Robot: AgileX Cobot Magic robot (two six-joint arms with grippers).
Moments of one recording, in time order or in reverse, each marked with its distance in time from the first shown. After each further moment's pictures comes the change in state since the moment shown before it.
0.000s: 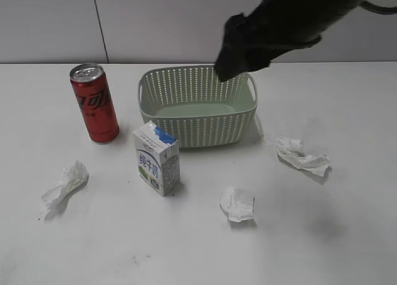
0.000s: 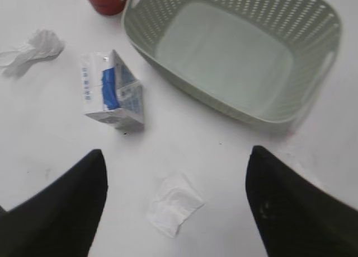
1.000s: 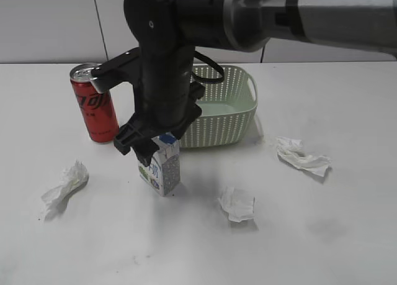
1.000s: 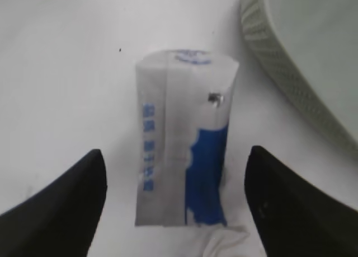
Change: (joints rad) left arm 0.000 0.000 0.000 0.000 0.000 0.000; right arm 0.254 0.617 -0.446 -0.188 0.221 0.155
